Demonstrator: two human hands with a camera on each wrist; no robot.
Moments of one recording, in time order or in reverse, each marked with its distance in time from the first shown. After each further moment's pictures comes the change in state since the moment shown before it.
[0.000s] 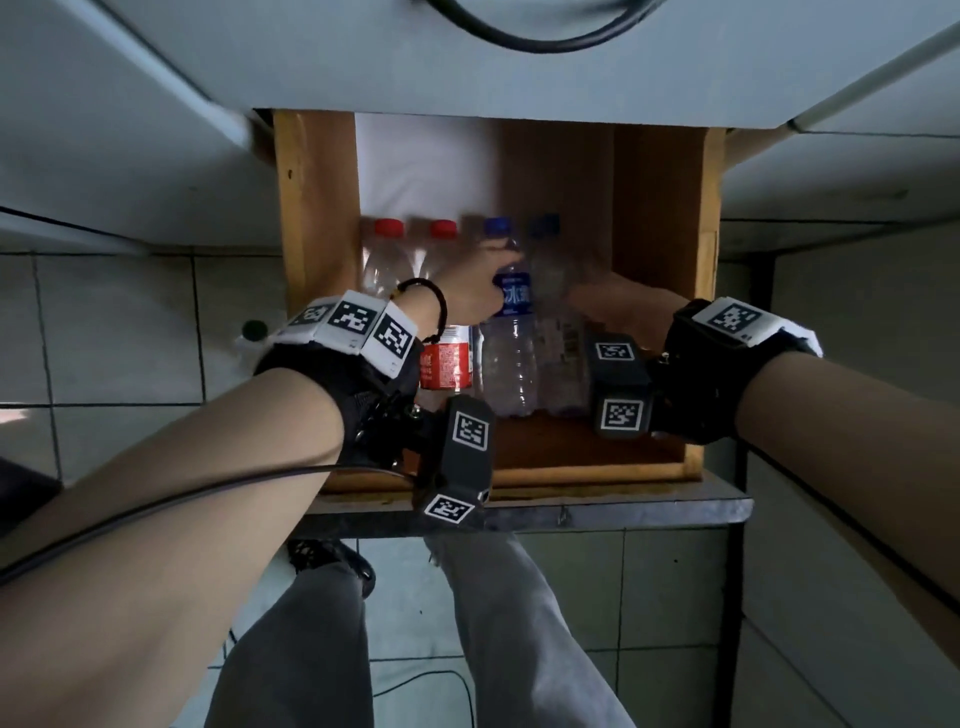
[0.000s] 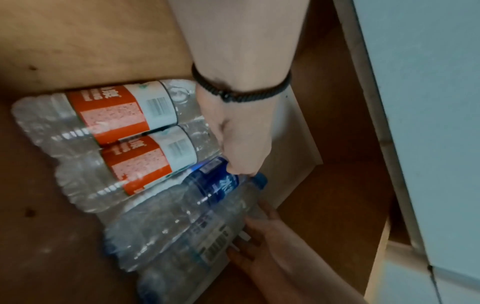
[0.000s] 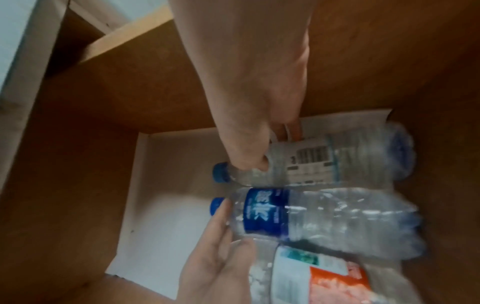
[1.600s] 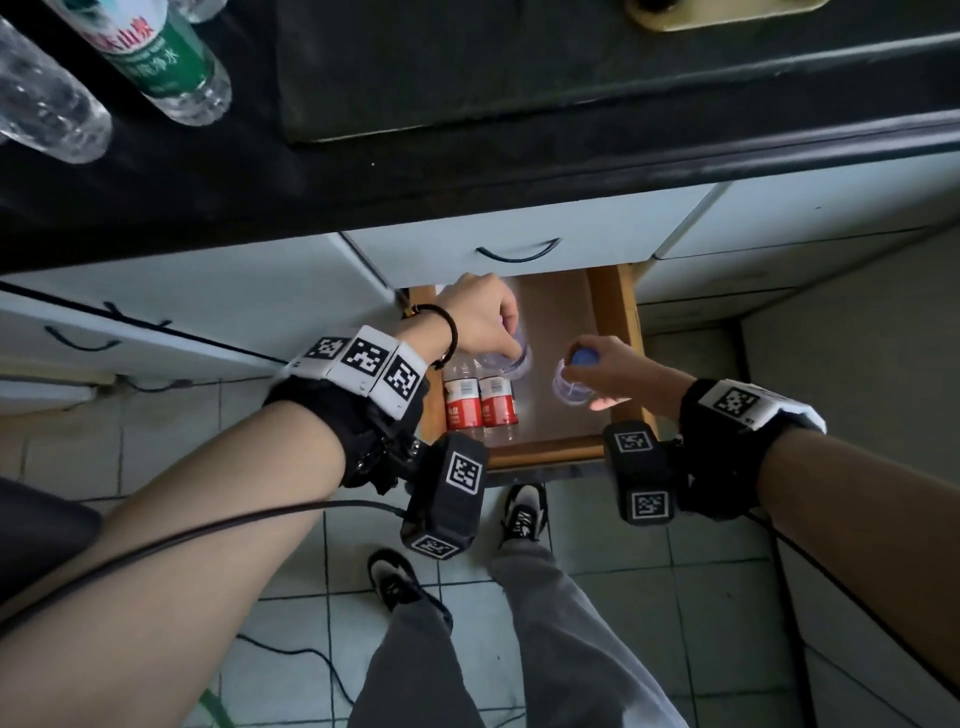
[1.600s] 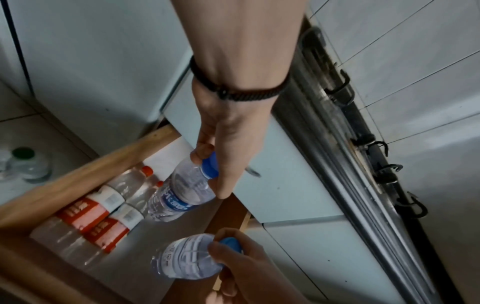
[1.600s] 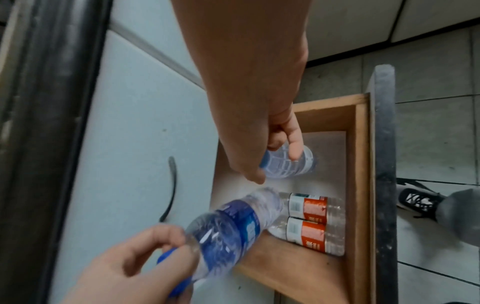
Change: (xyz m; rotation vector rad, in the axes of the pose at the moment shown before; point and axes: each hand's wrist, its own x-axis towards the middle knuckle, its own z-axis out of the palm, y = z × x) left_hand -0.221 0.147 -0.111 0.374 0.212 0.030; right_hand -0.212 -0.034 0.008 -0.229 0.131 -0.315
